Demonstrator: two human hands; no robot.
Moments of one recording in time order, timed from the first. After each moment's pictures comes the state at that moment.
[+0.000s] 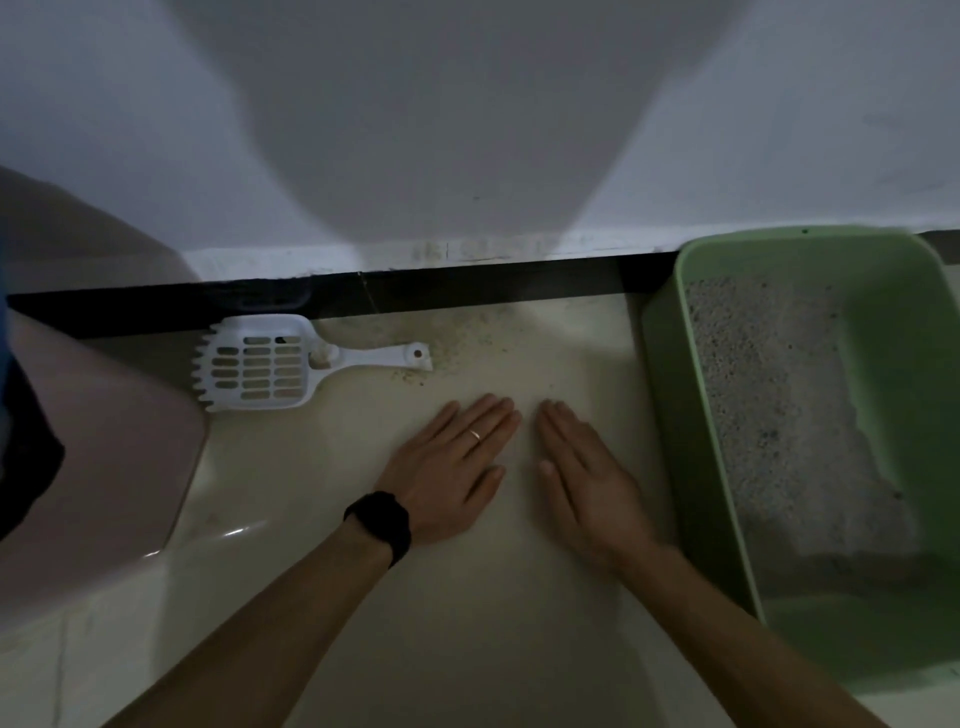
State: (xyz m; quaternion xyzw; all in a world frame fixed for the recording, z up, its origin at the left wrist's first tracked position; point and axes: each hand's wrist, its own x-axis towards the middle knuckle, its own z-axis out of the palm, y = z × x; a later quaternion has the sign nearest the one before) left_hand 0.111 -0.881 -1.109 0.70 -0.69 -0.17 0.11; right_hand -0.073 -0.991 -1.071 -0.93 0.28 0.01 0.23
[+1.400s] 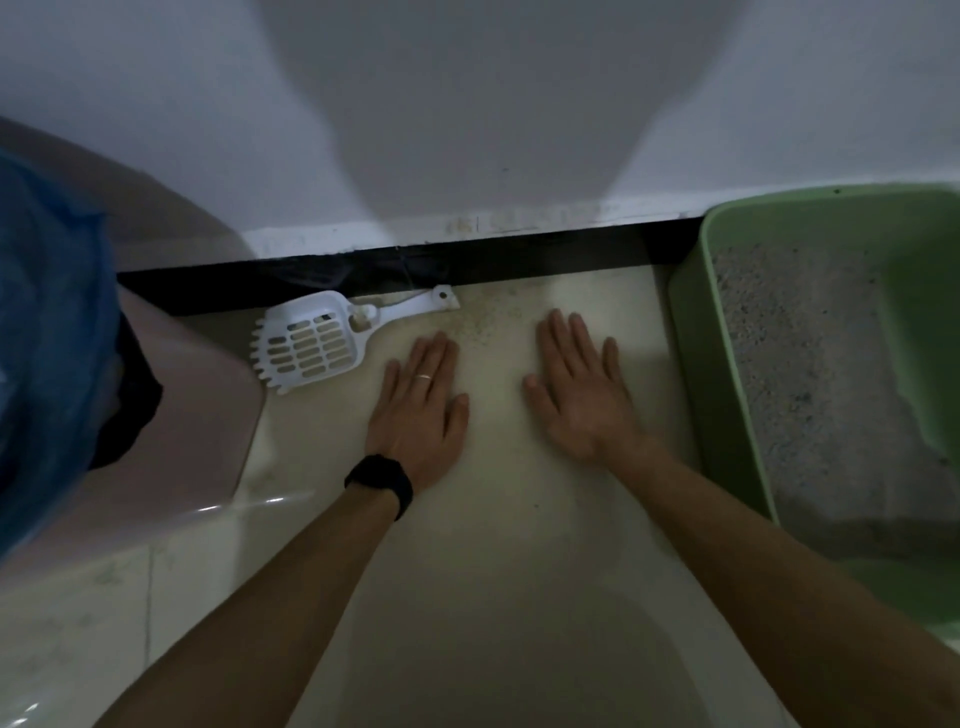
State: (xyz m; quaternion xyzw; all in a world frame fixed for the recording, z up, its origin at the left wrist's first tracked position) left_hand 0.141 -0.857 -1.105 0.84 -0.51 -0.16 0.12; right_hand -0.014 -1.019 -1.080 -0.92 0.32 0.11 0.18
